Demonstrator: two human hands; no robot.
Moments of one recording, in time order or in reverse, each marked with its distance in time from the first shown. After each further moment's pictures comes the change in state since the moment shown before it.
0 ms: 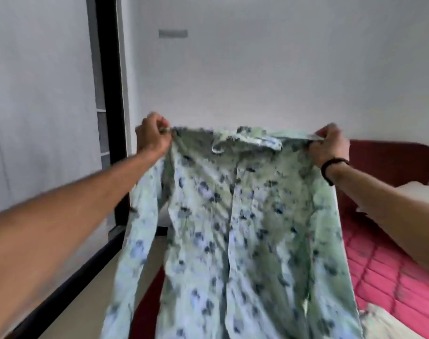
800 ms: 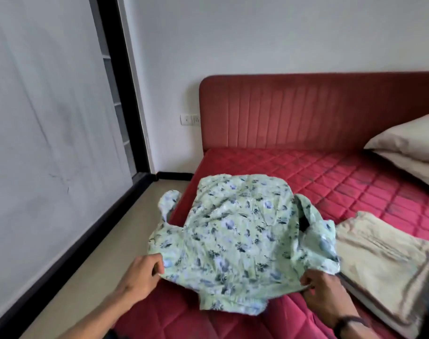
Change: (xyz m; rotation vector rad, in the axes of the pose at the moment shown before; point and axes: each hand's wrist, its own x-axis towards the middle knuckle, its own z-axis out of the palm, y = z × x) left_hand -0.446 -0.217 -0.163 0.415 -0.906 -0.126; right_hand -0.454 0.198 -0.107 -0.392 -0.847 0.161
